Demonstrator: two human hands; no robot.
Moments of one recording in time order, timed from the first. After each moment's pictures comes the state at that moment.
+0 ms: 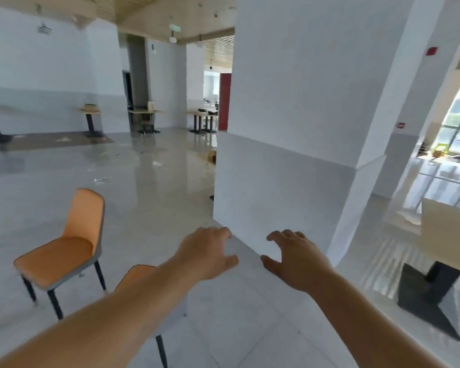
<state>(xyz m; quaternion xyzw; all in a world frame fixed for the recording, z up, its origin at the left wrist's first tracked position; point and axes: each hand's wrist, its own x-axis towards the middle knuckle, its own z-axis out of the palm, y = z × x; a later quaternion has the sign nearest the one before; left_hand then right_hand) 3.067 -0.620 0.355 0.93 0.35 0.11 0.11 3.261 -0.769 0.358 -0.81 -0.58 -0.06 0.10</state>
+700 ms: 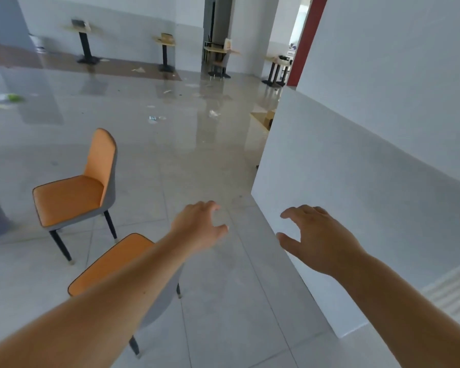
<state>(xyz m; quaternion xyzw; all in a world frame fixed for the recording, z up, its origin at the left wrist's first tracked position) 3.317 -0.287 0.243 0.79 0.57 0.14 0.20 3.571 -0.404 0.318 -0.69 -0.72 -0.03 0.06</state>
